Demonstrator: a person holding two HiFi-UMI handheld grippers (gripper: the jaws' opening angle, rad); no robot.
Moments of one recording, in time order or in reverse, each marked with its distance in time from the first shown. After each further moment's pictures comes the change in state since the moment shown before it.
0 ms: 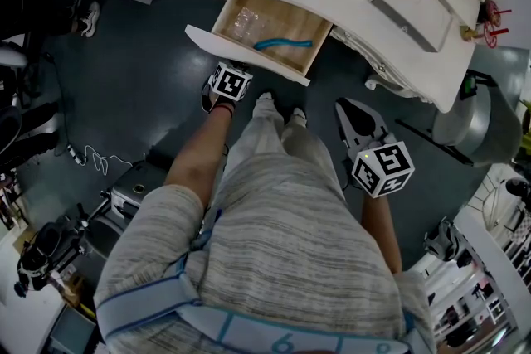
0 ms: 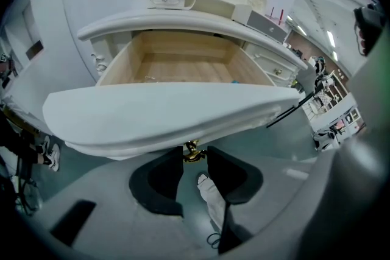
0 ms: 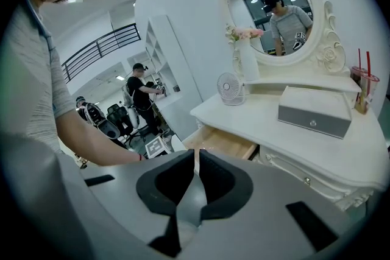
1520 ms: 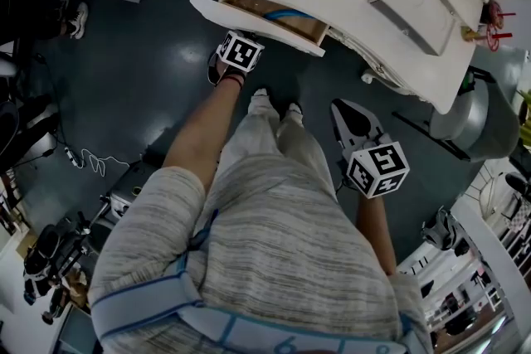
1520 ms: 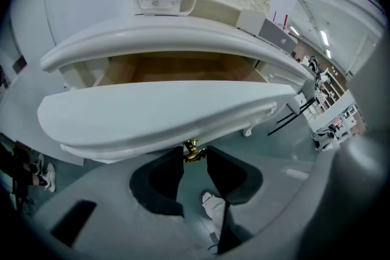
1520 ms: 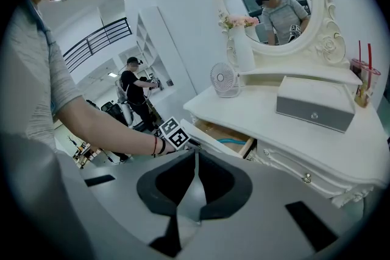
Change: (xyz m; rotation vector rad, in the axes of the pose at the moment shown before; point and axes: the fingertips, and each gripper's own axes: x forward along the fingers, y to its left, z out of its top) left arm 0.039 0.013 0.104 0.047 -0.032 -0.039; right arm 0.028 -0.019 -0.004 0.046 0.072 -0.038
